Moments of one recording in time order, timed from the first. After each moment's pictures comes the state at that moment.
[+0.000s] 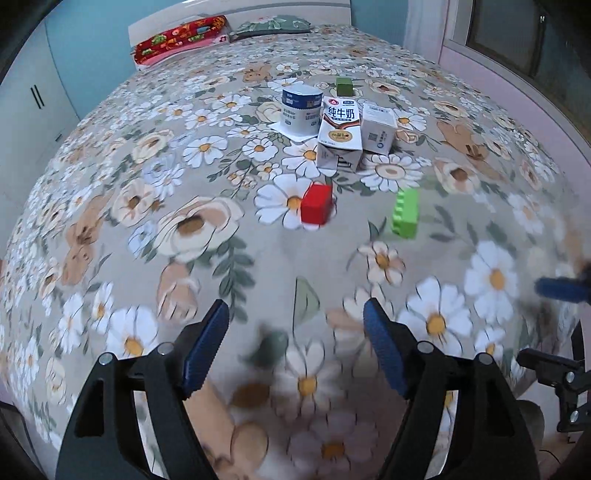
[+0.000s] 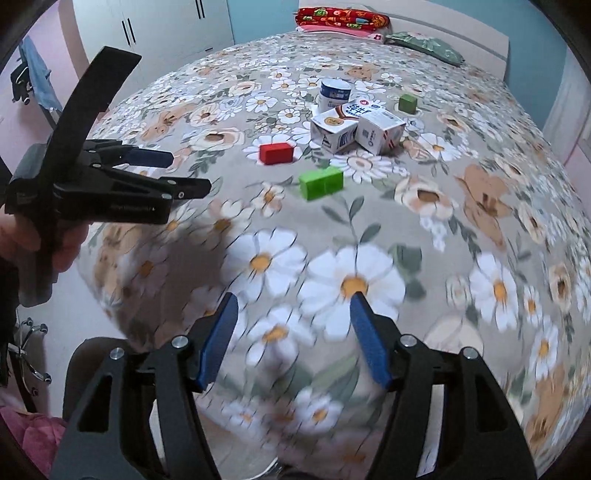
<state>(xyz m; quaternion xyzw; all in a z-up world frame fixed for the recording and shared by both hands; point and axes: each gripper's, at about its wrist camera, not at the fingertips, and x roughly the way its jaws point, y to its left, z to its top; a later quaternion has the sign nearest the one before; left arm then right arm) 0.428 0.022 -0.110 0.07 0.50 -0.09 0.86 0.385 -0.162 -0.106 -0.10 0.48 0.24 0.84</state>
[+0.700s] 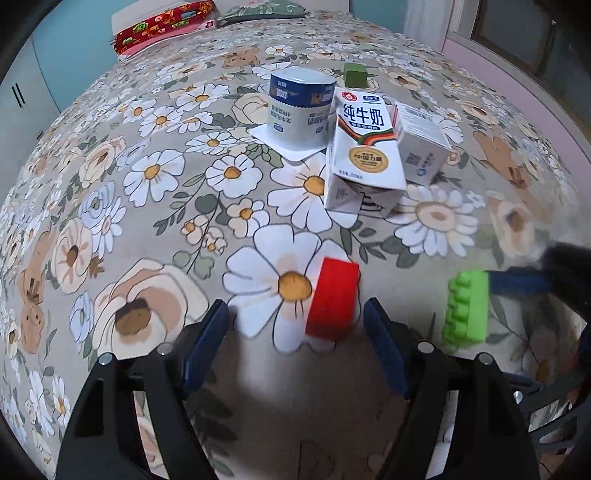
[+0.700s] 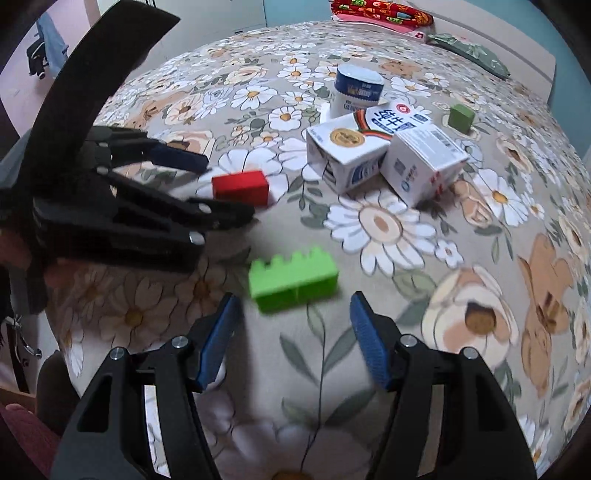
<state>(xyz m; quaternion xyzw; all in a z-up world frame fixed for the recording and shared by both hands) 0.530 0.004 -0.155 0.07 0.52 -0.10 0.84 0.512 -0.126 -0.157 -0.13 0.49 0.30 0.81</state>
